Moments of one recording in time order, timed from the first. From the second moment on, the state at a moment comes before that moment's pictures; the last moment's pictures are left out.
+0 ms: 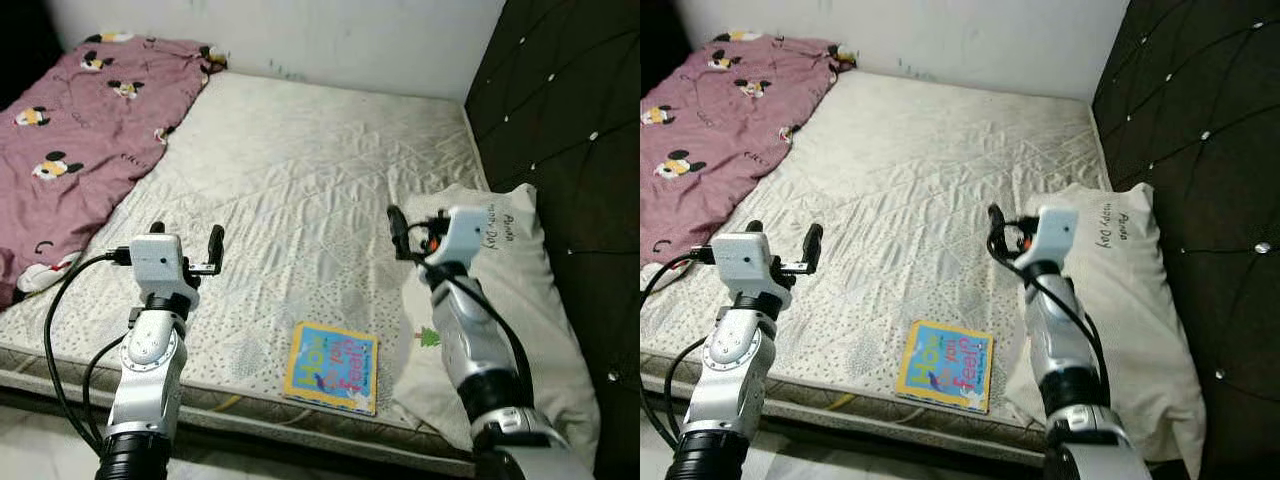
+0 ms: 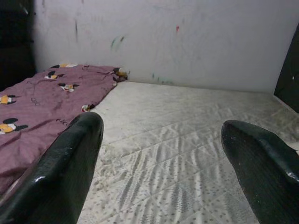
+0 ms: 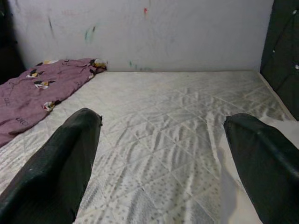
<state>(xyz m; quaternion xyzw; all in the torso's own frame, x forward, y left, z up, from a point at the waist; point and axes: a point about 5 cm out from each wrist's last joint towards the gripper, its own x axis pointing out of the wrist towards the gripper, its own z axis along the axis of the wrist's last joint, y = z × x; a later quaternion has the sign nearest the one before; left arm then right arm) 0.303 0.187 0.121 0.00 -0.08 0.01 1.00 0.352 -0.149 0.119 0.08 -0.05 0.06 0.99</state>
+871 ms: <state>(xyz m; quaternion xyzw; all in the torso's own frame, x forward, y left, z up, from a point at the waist) 0.304 0.186 0.116 -0.04 -0.07 0.02 1.00 0.353 -0.129 0.123 0.06 -0.04 0.11 0.99</state>
